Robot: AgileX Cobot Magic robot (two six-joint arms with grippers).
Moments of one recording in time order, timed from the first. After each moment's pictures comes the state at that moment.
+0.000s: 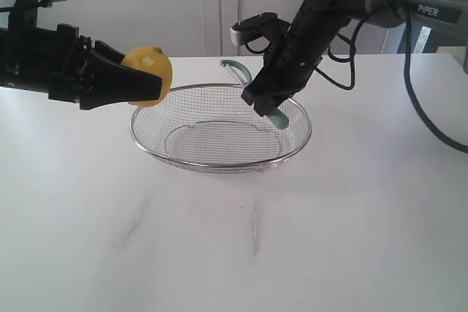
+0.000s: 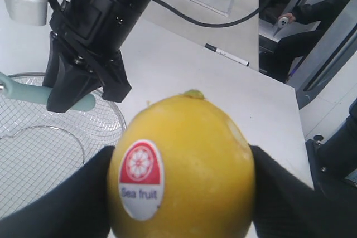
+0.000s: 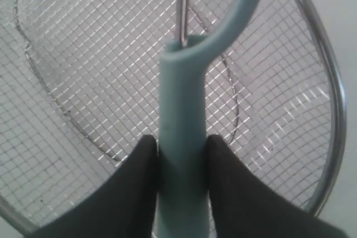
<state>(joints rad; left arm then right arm) -0.12 1.61 -1.05 -1.43 1.26 1.67 0.35 2.18 -1.87 0.27 1.03 -0.56</state>
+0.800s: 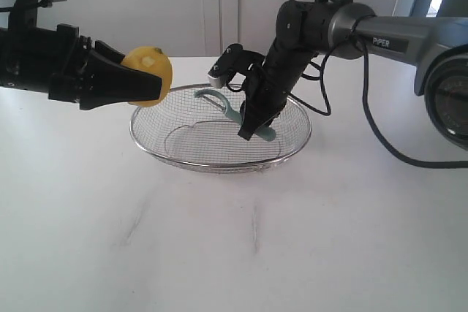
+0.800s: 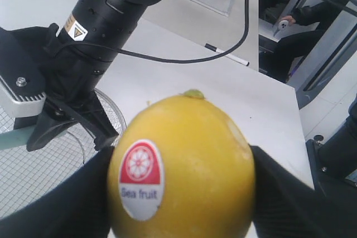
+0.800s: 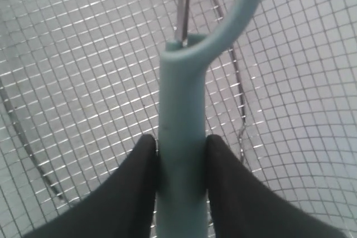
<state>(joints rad) -0.12 1.61 -1.05 -1.43 1.26 1.67 0.41 2.29 -1.88 0.23 0.90 -0.87</state>
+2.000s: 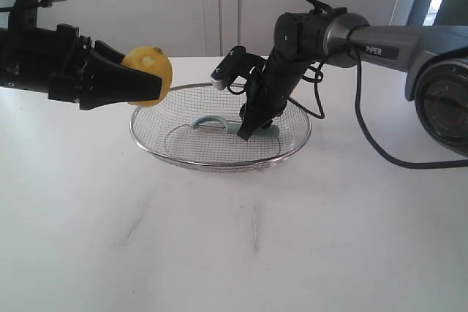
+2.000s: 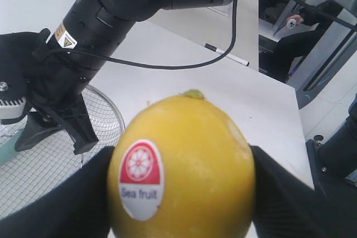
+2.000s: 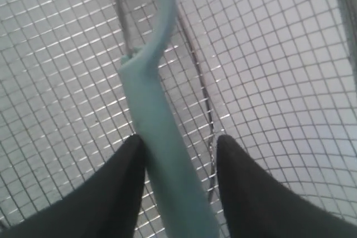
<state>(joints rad) -0.12 1.61 -1.05 -1.43 1.26 1.67 0.41 2.32 -1.88 0.16 0.80 -0.77</state>
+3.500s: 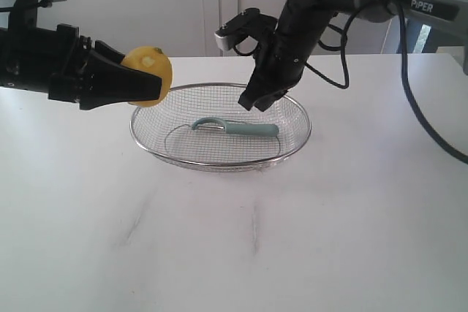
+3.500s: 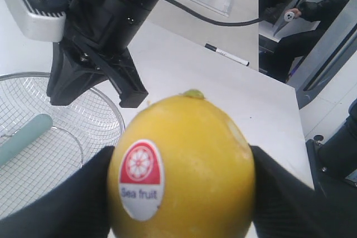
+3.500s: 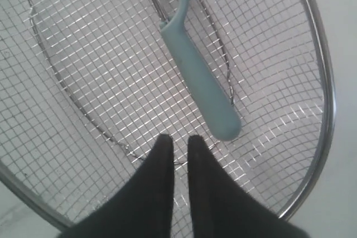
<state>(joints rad) -0.12 1.61 -1.05 -1.43 1.26 1.67 0.41 2.14 -1.88 0.16 1.05 -0.59</state>
